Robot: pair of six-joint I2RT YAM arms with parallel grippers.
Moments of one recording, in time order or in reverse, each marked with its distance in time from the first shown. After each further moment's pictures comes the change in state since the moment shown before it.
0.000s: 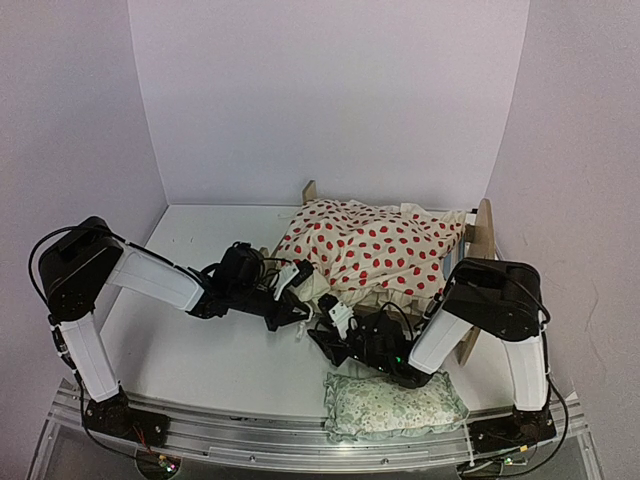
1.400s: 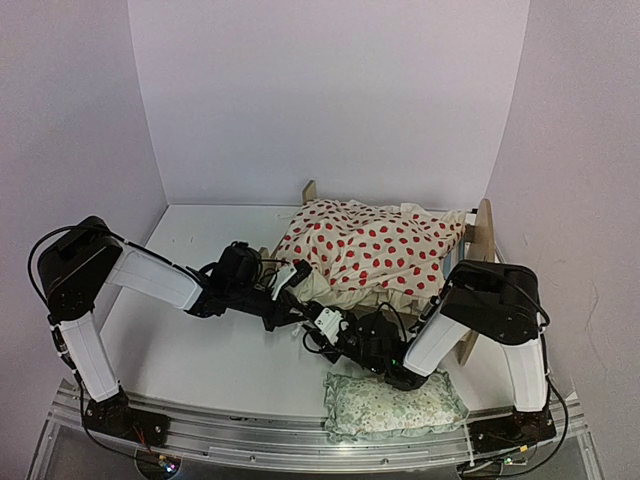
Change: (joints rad) left arm 0.017 -0.006 -0.006 -0.011 0.050 -0.001; right arm 0.036 0.007 0.033 0.061 0.077 -0.354
